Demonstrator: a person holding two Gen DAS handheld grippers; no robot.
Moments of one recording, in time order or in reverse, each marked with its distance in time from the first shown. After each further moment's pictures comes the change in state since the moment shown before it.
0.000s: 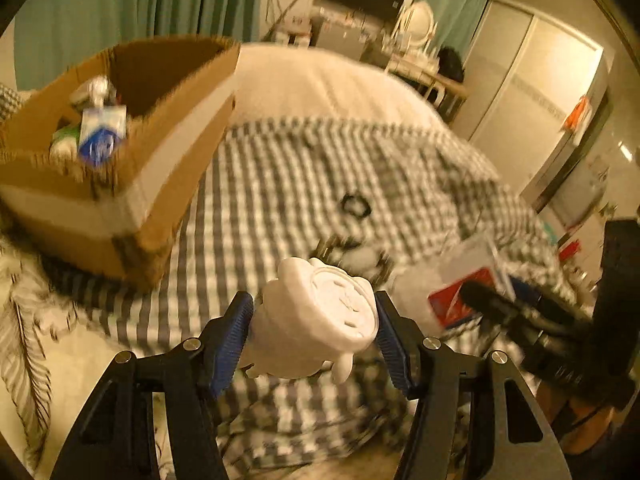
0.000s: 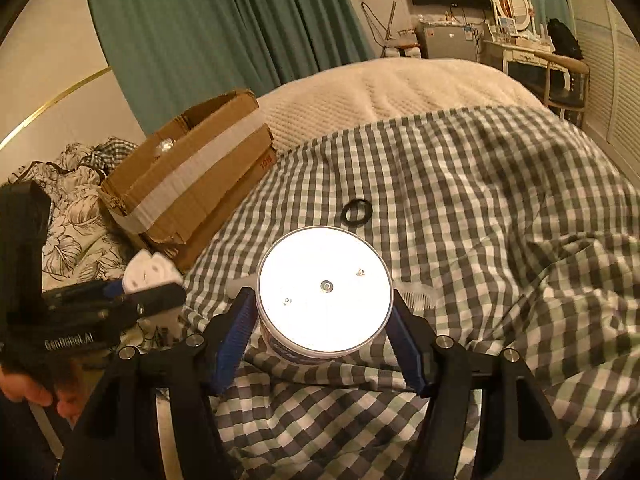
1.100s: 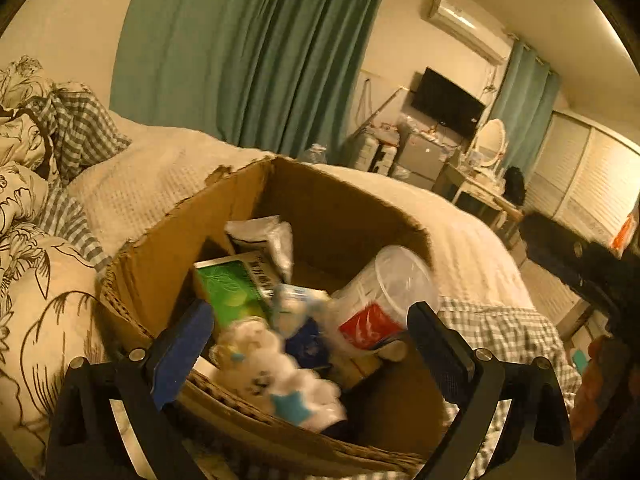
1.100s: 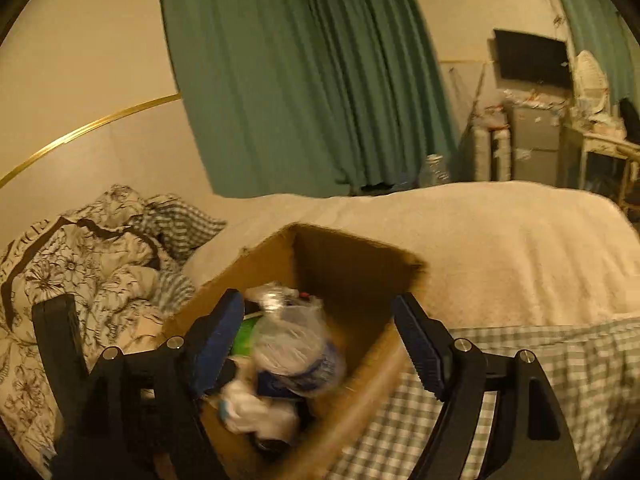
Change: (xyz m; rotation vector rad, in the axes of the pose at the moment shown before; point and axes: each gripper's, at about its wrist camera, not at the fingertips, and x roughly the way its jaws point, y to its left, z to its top) left arm -0.042 0.168 0.096 -0.222 -0.346 0.154; right arm 0.078 0.180 0.184 -0.175 -0.204 0.153
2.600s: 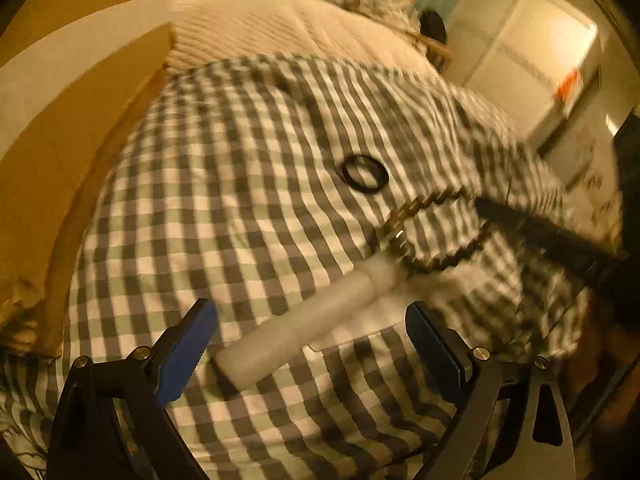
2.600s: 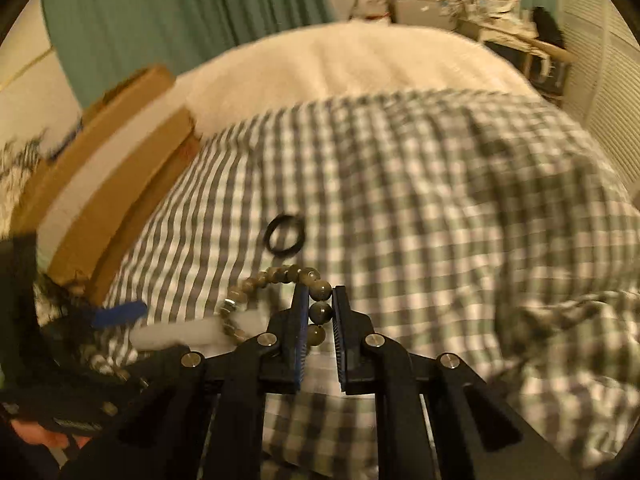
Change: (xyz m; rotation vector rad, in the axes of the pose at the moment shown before) left arm 0.098 -0.157 -0.167 0.318 0.509 -0.197; right arm -0.076 -0.191 -0.171 0.200 0.326 -0.326
